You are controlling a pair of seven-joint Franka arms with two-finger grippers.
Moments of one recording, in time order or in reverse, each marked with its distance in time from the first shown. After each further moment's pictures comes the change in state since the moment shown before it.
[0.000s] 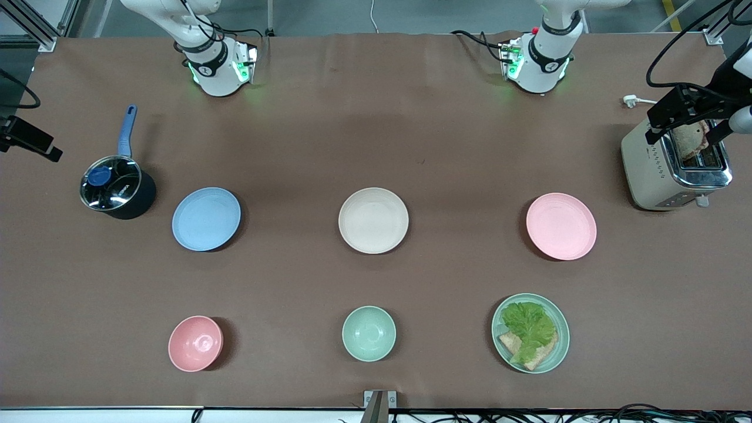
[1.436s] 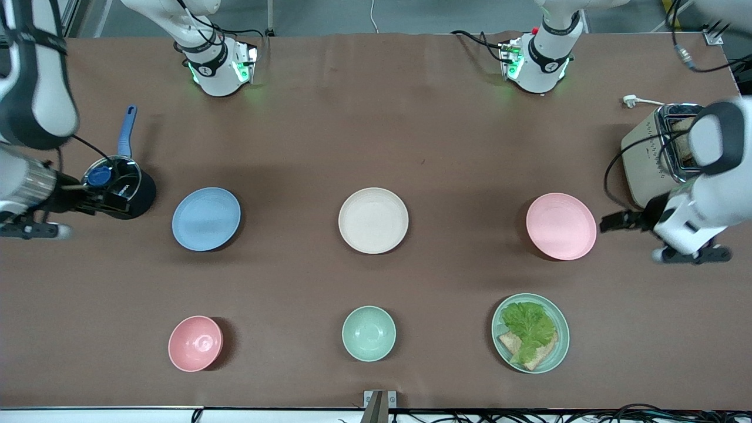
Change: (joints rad) left arm 0.043 0.362 0.092 -0.271 -0.129 0.471 0.131; right arm -0.045 0.138 -0.028 -0.522 0.115 0.586 -0.306
